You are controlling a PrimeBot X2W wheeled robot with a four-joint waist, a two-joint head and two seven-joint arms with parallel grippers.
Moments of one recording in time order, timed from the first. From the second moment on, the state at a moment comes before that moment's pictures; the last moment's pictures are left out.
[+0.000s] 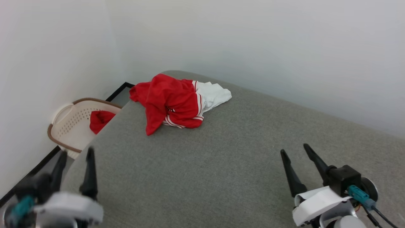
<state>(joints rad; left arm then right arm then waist) 0.00 0.27 0.06 0.03 -0.38 0.01 -0.11 -0.16 -0.08 0.18 0.25 0.16 0.13 -0.19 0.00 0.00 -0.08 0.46</state>
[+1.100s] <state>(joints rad) -0.96 0.44 -0.02 0.51 -0.76 -0.09 0.64 -0.27 -0.29 0.12 -0.17 0.13 0.13 0.04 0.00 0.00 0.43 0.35</state>
